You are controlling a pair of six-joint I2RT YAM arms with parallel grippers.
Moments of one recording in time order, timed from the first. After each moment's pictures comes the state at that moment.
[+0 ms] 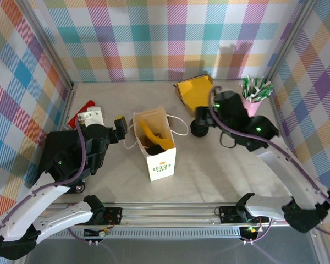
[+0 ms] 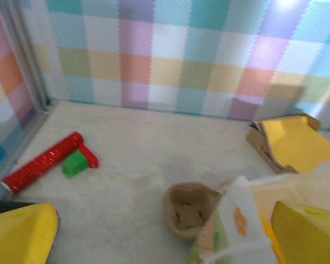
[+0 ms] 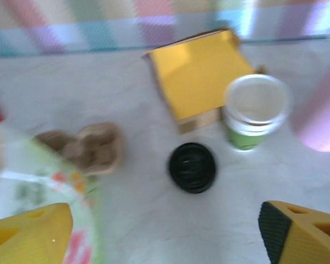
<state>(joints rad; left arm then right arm) -0.77 0.82 1.09 -0.66 -0.81 -0.40 0.63 1.12 1.40 -0.91 0.37 0.43</state>
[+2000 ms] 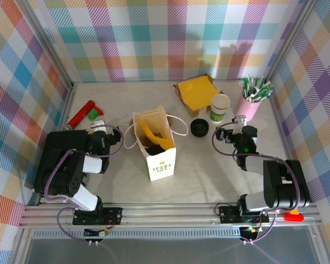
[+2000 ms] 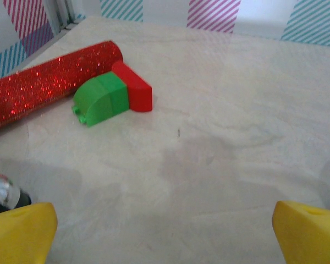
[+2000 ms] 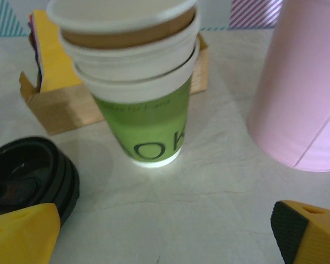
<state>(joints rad) -0.09 1.57 0.37 0.85 -0.30 -0.16 0.02 1.43 0.38 0.66 -0.15 0.02</state>
